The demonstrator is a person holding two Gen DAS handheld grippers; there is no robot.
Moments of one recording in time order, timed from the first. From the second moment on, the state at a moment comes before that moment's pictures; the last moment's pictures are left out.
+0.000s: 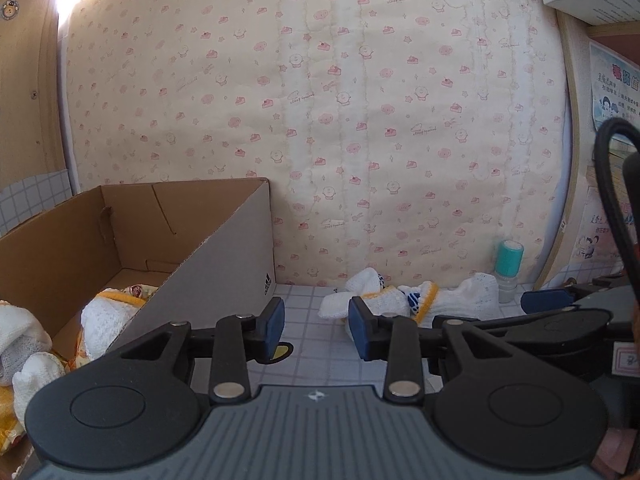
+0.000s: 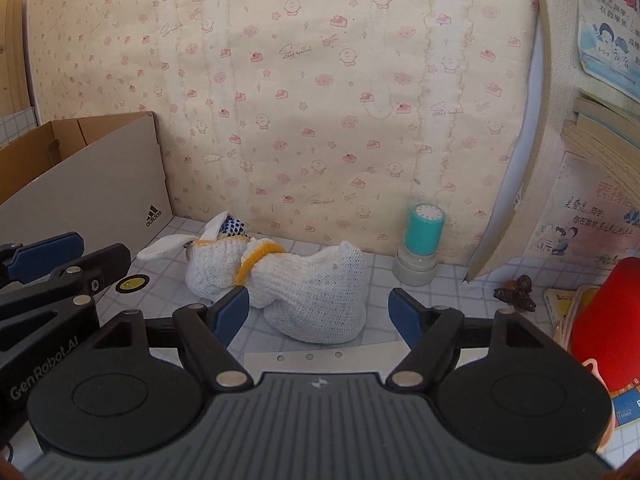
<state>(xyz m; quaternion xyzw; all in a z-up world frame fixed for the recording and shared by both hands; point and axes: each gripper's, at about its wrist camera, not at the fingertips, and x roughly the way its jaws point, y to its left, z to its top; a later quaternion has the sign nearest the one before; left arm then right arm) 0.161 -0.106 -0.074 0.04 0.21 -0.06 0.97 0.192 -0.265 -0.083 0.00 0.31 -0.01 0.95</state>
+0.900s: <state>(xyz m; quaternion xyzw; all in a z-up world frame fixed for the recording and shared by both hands) 0.171 -0.137 -0.089 0.06 0.20 -0.05 0.98 0.201 -0.291 -0.107 0.01 0.33 -0.03 0.94</state>
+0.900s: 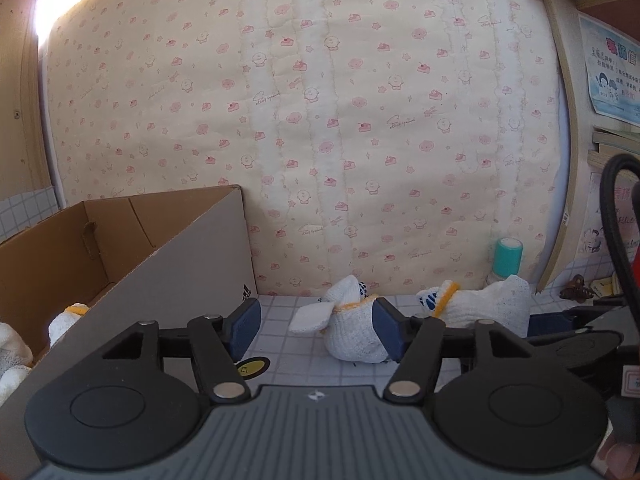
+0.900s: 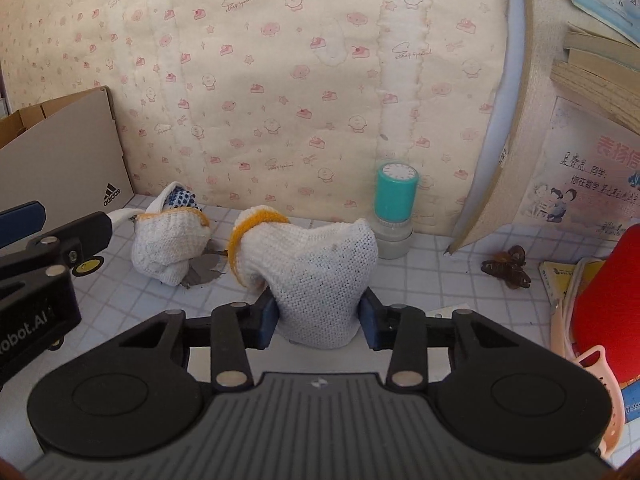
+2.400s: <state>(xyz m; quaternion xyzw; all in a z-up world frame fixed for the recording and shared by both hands) 0.179 -0.142 -0.097 0.06 0.21 -0.09 0.97 0.175 -0.308 -0.083 0.02 0.32 -0.02 0.95</state>
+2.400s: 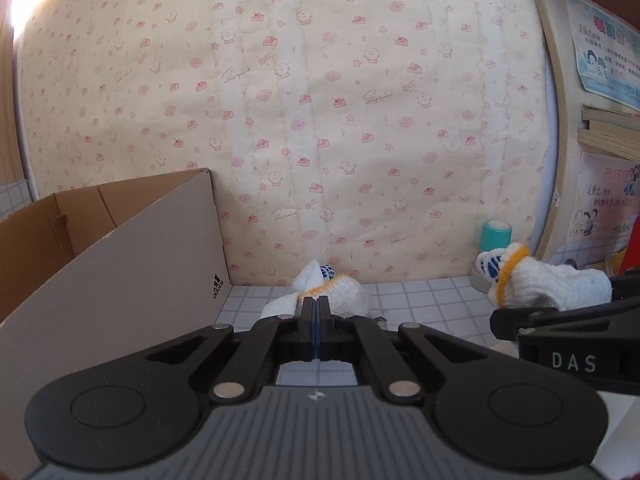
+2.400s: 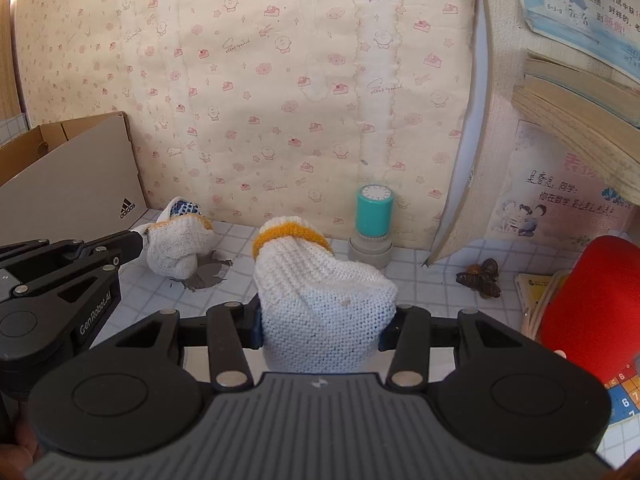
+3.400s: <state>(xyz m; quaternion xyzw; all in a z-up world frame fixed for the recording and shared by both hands) 0.230 -0.159 -0.117 0.06 0.25 -0.06 0.96 0.171 -0.319 -0.082 0.02 0.31 -0.03 0.95</state>
